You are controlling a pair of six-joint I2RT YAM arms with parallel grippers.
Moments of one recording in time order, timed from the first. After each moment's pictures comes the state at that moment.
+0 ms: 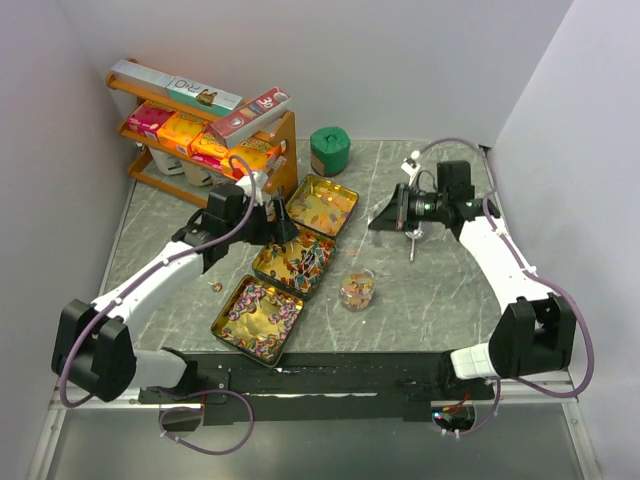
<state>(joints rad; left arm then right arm) -0.45 1.30 0.95 -0.20 0.26 -0.48 0.13 1.38 1.16 -0.54 -0.83 0.34</state>
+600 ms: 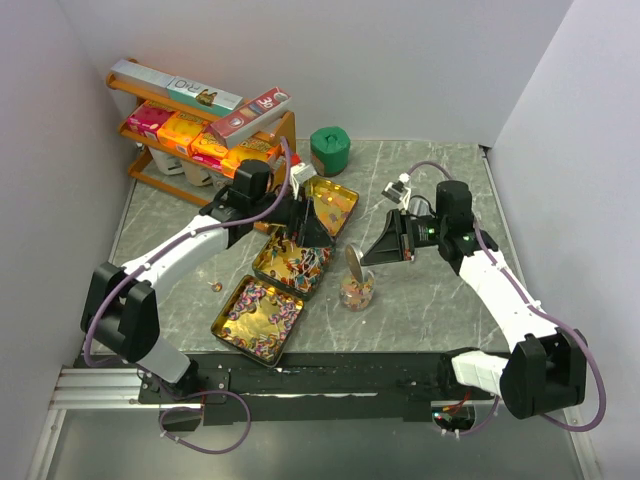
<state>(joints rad) -0.52 1.53 1.18 -0.09 0.92 -0.32 0.19 1.18 0.90 -0.23 -1.44 0.58</state>
